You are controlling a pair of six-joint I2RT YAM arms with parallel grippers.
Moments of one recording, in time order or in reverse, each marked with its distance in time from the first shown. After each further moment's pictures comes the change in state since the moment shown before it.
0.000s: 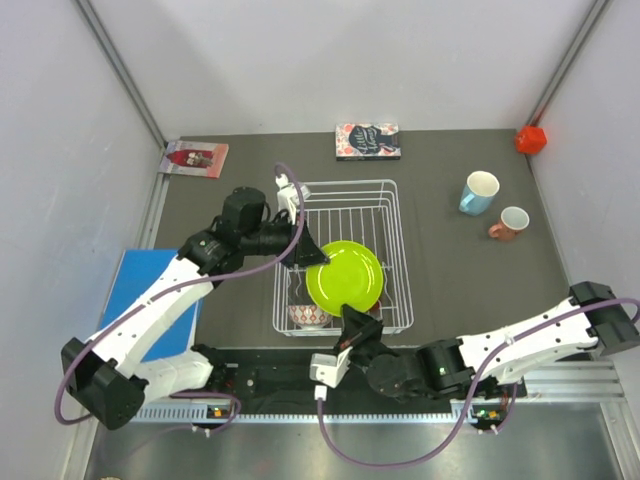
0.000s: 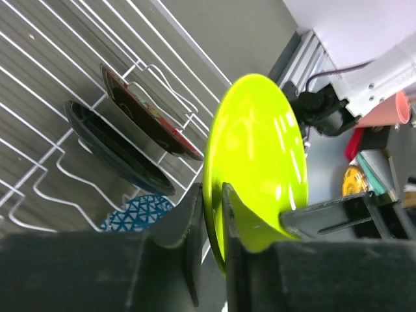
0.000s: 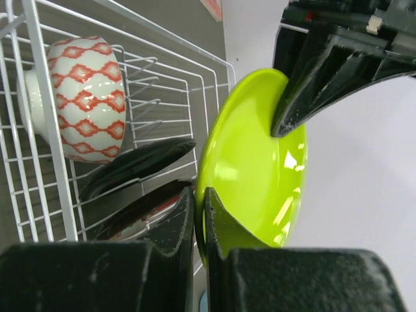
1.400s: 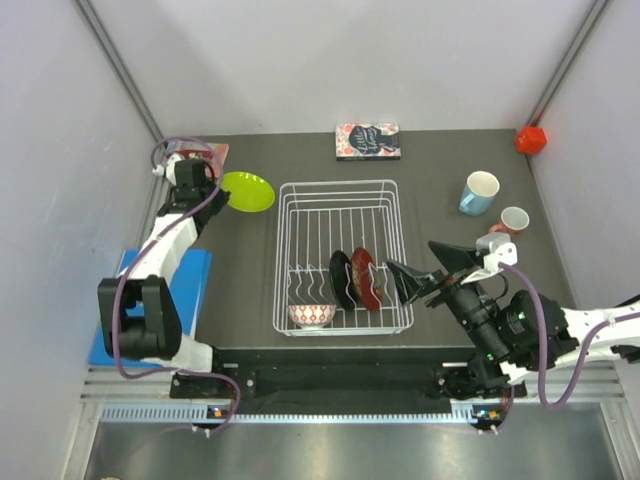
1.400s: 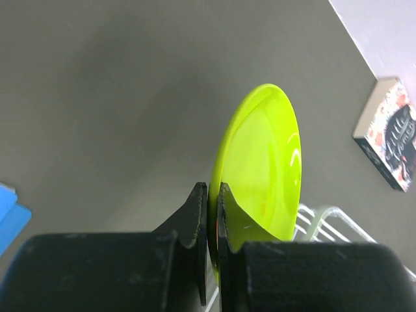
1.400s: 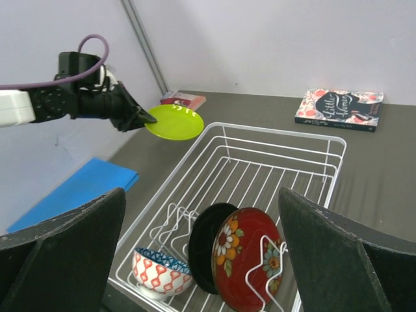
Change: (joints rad) left arm 0.586 0.349 0.035 0.217 -0.729 -0.435; right arm -0.074 -0.532 0.101 0.100 0.212 0.818
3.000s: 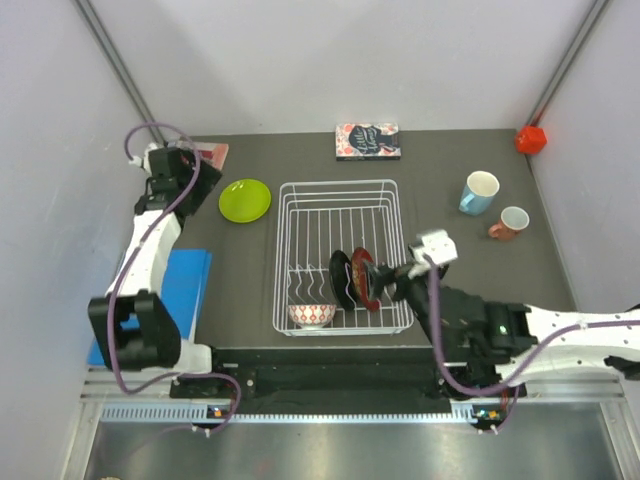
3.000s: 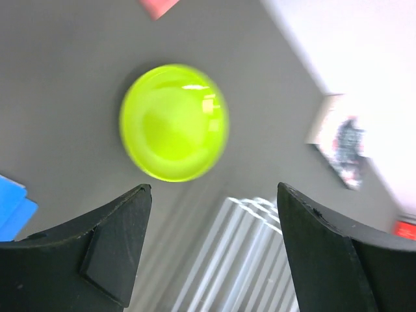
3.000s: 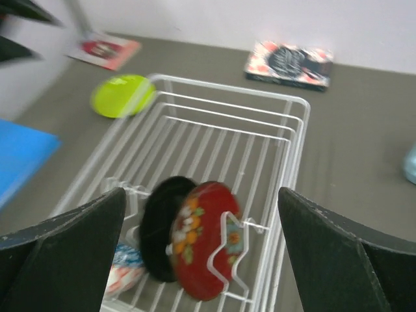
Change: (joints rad) left arm 0.092 -0.010 0.137 -0.137 0.084 -0.012; right arm -0.169 0.218 0.051 -0.264 -0.036 0.254
